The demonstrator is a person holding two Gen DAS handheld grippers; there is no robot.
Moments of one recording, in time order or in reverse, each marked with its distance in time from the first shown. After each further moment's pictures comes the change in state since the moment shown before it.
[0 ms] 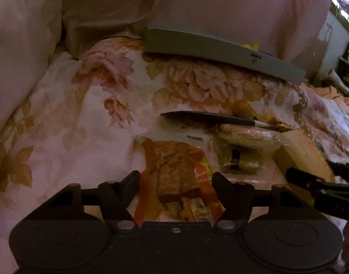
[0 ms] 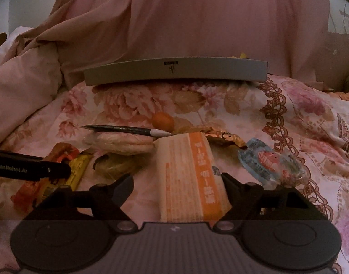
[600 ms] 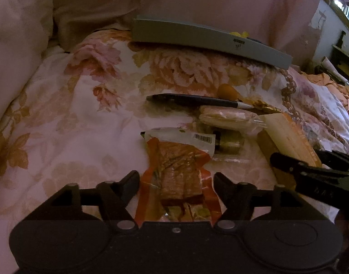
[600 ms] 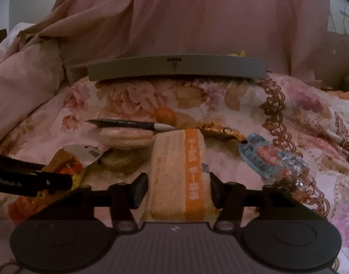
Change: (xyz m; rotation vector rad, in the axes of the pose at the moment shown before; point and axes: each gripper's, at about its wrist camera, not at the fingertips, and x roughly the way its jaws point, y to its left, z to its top) left arm -0.013 -0.017 -0.012 0.041 0.057 -0.021; right arm -0.003 0.004 -0.004 -0.005 0.034 -0.001
